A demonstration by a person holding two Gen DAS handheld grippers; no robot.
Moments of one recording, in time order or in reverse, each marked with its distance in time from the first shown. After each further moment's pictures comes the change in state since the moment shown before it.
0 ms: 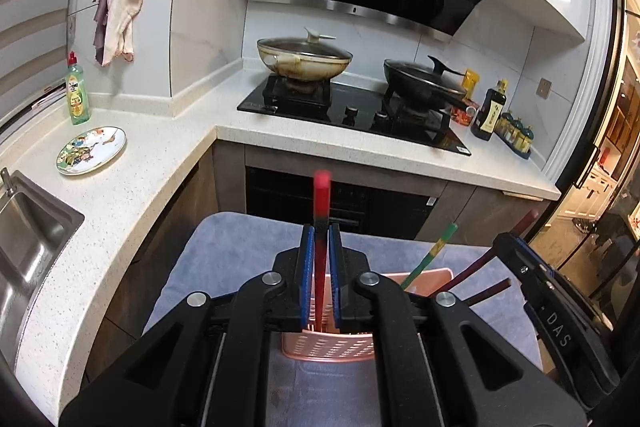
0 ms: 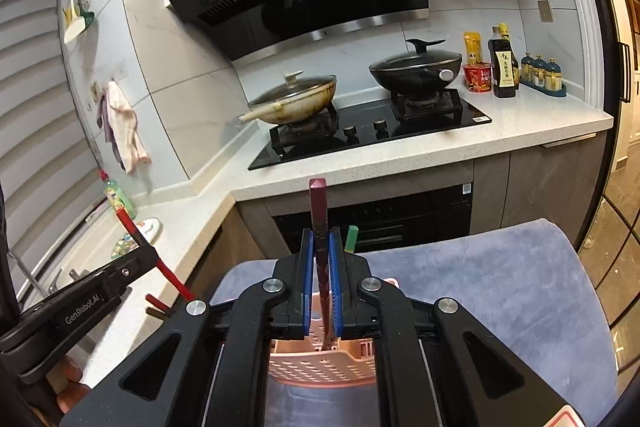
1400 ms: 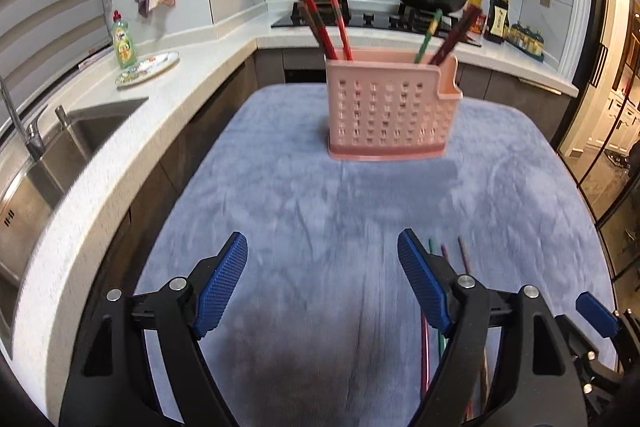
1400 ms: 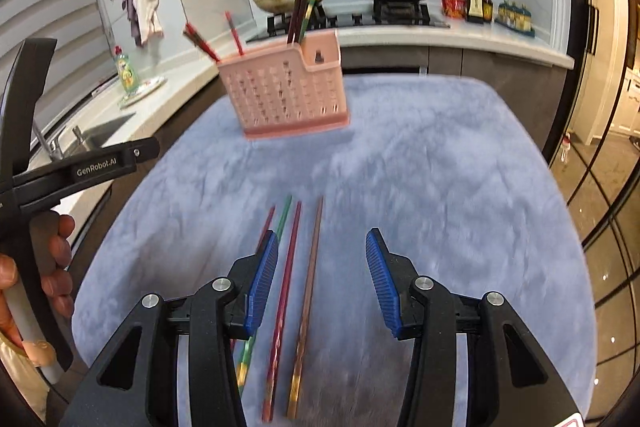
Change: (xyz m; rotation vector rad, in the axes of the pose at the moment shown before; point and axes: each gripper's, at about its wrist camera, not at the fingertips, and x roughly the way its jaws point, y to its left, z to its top) left arm -0.099 0.003 -0.208 0.110 0.178 0.151; right arm -0.172 -0.049 -0.236 -0.125 0.286 -0.075
